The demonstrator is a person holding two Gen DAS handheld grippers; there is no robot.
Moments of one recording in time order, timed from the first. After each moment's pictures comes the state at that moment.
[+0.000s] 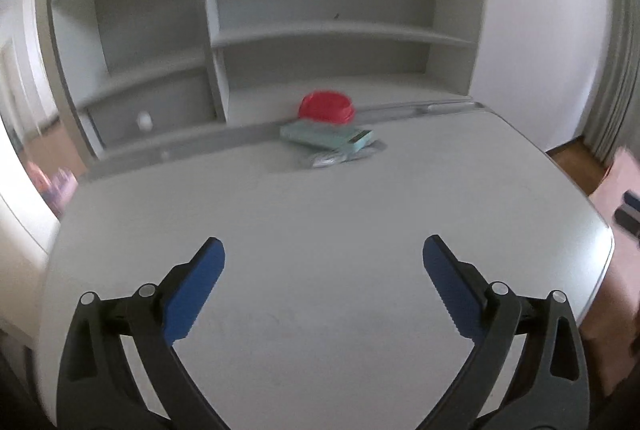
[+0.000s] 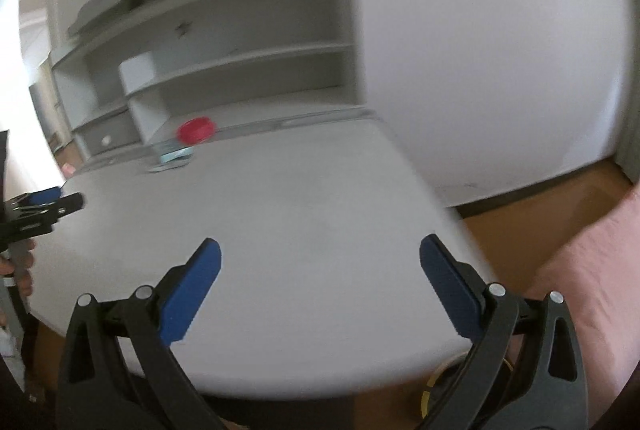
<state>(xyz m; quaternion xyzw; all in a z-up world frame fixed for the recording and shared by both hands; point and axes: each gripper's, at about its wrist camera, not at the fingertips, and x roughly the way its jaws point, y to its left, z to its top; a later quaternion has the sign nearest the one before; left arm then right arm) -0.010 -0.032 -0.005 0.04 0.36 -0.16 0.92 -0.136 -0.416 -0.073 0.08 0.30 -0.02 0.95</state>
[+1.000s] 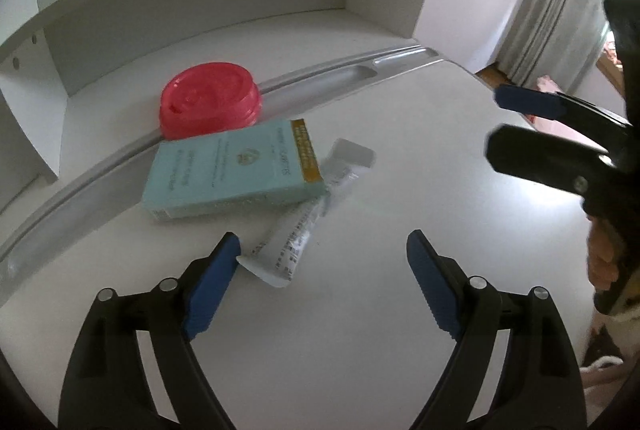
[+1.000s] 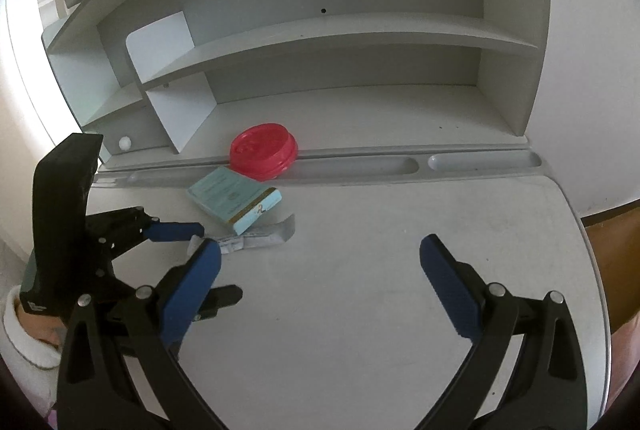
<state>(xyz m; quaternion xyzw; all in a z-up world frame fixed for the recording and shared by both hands) 0.134 -0.102 -0.057 0.11 0.44 -0.35 0.82 0.068 -0.304 -0.058 0.07 0.36 0.08 0.92</state>
